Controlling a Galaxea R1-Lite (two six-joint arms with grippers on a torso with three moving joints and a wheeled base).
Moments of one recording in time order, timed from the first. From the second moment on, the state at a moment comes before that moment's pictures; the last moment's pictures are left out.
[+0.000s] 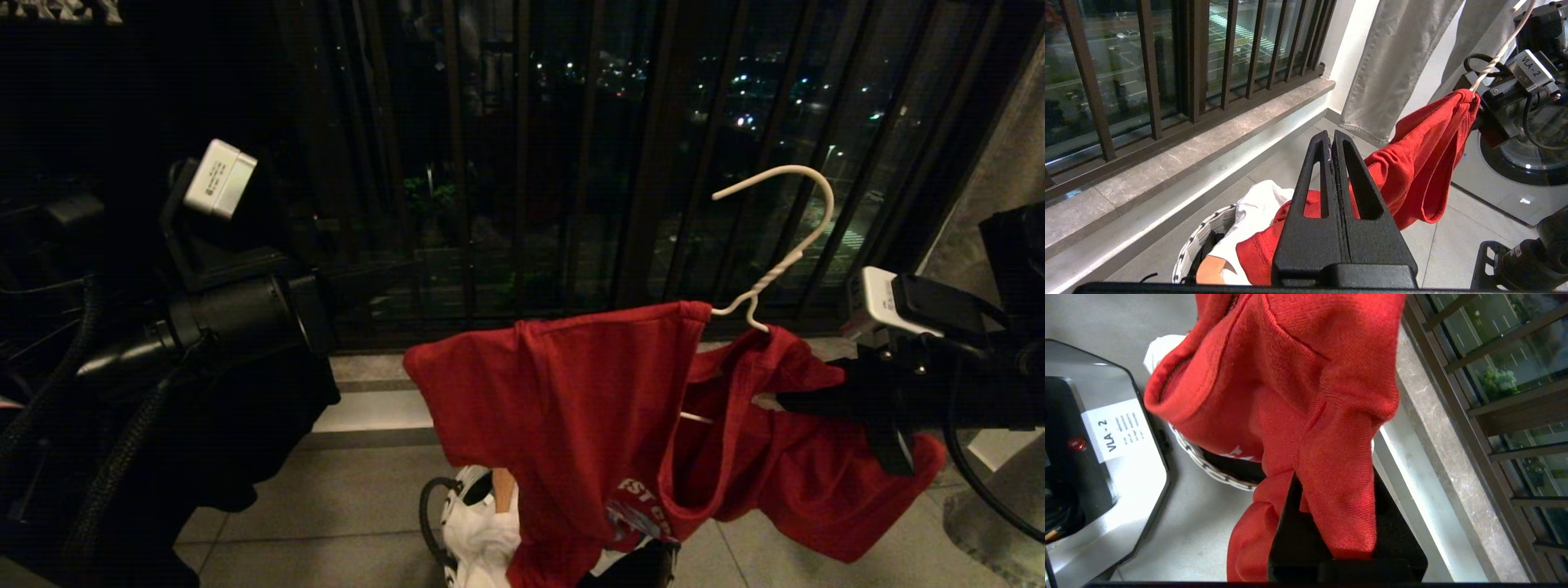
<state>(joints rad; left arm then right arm) -0.31 1.51 -0.73 -0.92 -0.68 -0.28 0.15 1.40 -0.97 0.21 0.57 -0.86</state>
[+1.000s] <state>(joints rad) -0.31 1.51 -0.74 -0.92 -0.67 -0.28 0.13 1.41 -0.98 0.20 0.57 -0.86</state>
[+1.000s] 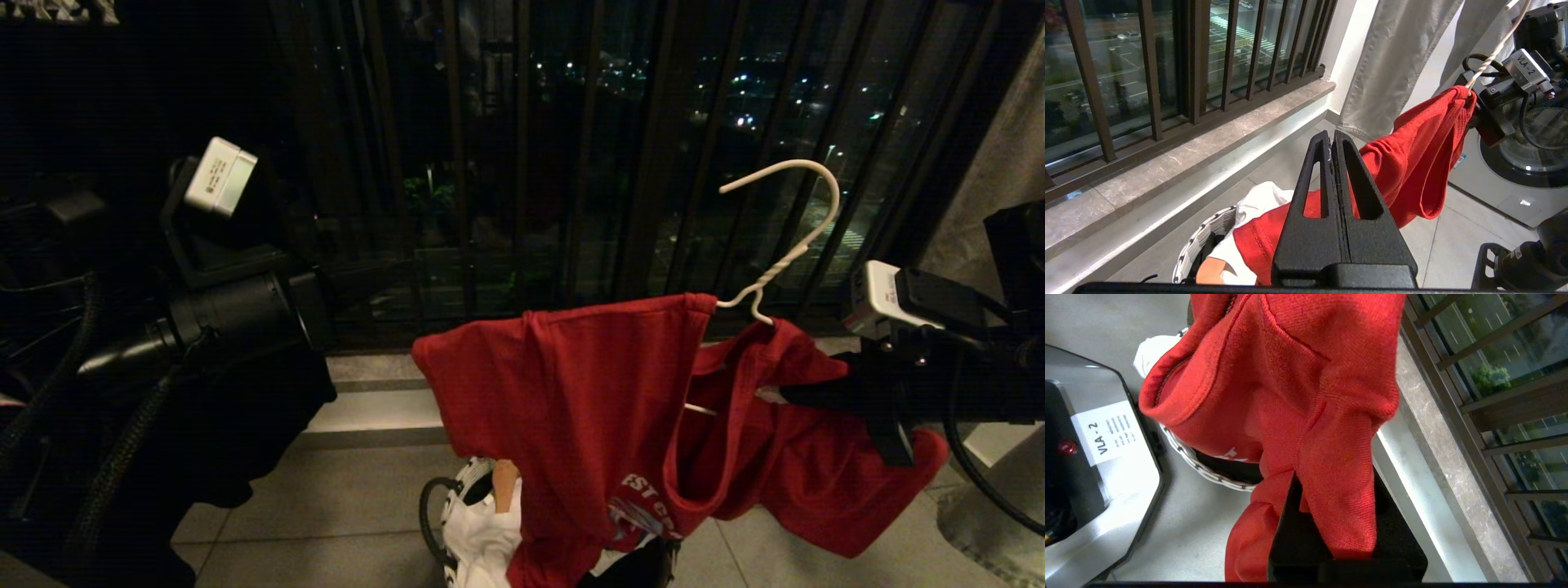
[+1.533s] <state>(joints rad) -0.31 1.51 -0.74 -0.92 -0.67 -0.28 0.13 1.41 -0.97 0.20 0.57 -0.86</state>
